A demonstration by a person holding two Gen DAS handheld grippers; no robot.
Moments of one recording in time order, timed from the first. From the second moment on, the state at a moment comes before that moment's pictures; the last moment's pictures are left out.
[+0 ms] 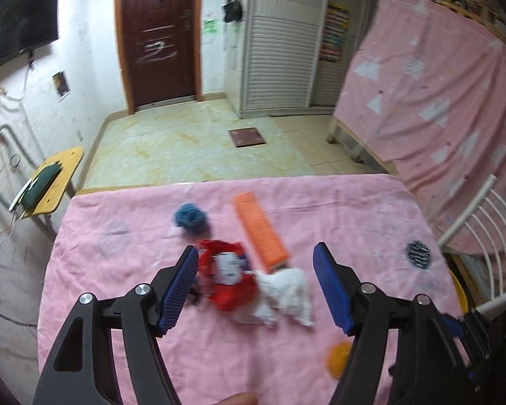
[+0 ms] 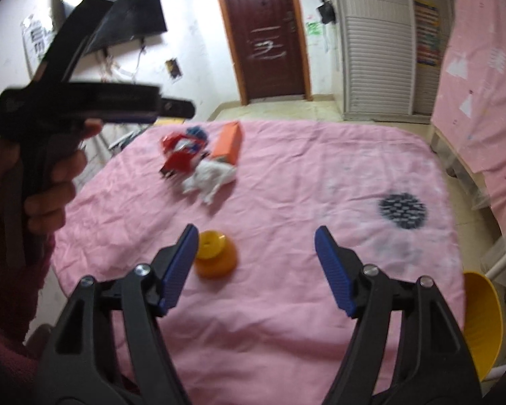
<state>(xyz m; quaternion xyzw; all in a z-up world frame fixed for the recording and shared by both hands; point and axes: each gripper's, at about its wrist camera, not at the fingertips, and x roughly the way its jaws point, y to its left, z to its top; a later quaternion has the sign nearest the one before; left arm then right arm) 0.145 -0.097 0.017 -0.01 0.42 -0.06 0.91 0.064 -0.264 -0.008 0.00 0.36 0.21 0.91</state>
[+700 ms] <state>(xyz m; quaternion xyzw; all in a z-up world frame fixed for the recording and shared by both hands) 0.169 -0.080 -0.042 -0.02 0.46 -0.07 0.89 0.089 -0.209 -0.037 -0.07 0.42 0.21 0.88</state>
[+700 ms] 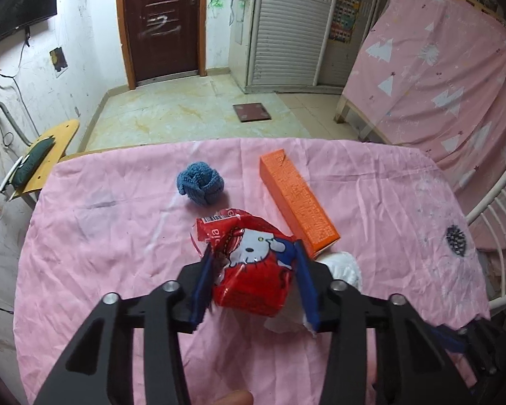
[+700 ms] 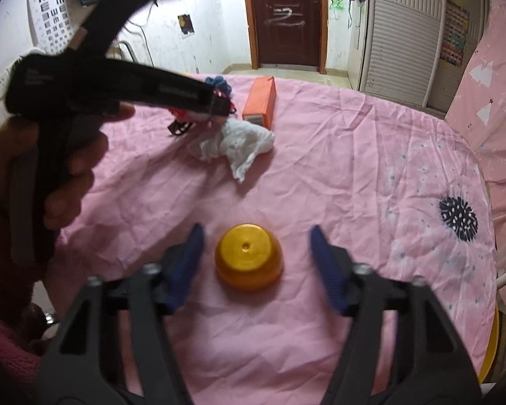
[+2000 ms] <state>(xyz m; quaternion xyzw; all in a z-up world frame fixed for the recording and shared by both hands) 0.100 -0.221 0.041 0.02 0.38 -0.19 0.91 0.046 -0.408 0.015 0.06 0.31 0.04 0.95</state>
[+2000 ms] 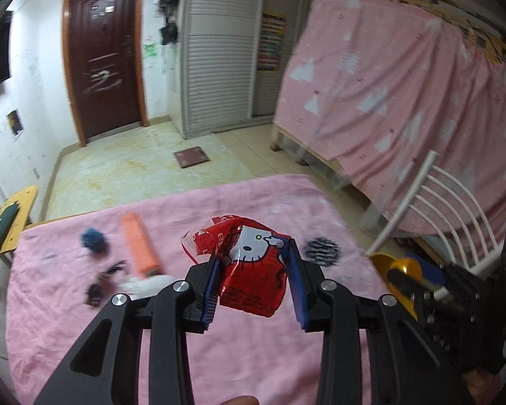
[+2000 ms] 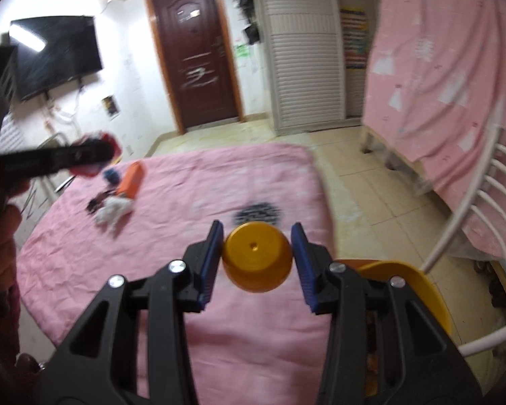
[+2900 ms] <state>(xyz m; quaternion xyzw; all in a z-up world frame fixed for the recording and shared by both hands) 0.078 -0.427 0.002 0.04 0.46 -0.31 0.83 -0.007 -0.556 0.019 0.17 0.26 -0.10 0.95</state>
